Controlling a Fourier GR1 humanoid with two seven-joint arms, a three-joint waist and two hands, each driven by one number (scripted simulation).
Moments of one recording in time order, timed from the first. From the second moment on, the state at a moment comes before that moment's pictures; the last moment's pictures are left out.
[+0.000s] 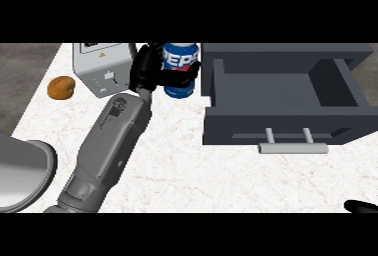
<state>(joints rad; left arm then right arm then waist) -0.88 0.00 0.02 -0.84 0.16 0.16 -0.09 0.08 -0.11 -0.32 -2.26 -0.09 0.08 0.32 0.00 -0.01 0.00</state>
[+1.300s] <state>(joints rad) -1.49 0.00 -0.19 -0.55 0.33 0.45 0.19 0.04 -0.11 -0.31 -2.27 -0.09 0.07 0.34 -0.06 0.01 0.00</state>
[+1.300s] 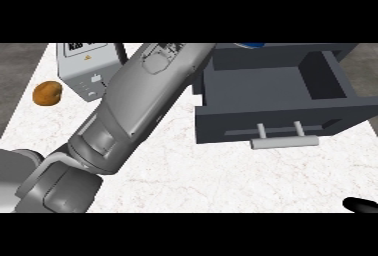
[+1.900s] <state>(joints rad) -1.58 0.00 -0.28 -0.38 0.42 0.55 0.11 -0.02 -0.14 -0.29 -2.25 -0.08 0.07 0.36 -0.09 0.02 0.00</state>
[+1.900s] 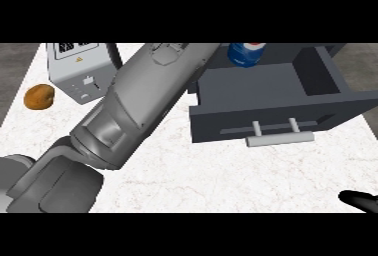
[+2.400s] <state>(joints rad) -1.61 0.00 -0.32 -0.33 0.49 0.64 0.07 -0.06 -0.19 -0.28 -2.23 -0.04 0.10 0.34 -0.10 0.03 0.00</state>
